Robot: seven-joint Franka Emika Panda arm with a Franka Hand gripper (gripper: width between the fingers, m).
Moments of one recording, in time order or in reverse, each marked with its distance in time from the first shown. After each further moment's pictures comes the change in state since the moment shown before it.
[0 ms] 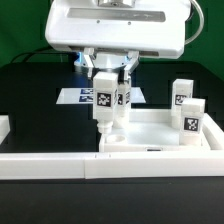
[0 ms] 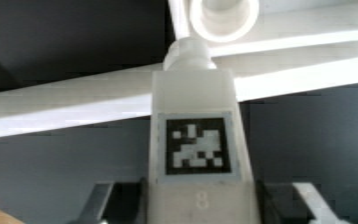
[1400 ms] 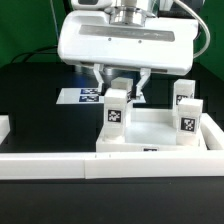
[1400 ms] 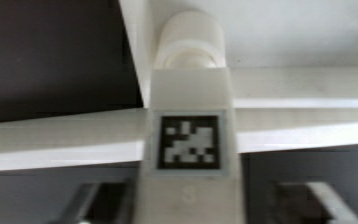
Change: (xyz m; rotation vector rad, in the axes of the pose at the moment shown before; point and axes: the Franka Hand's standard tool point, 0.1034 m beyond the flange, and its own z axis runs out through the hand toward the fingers) arm -0.023 -0.009 0.014 -0.006 -0.028 -0.042
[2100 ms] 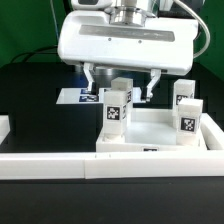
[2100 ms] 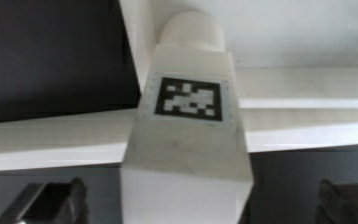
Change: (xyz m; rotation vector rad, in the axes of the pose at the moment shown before) arm 0.000 0.000 0.000 0.000 0.000 -0.001
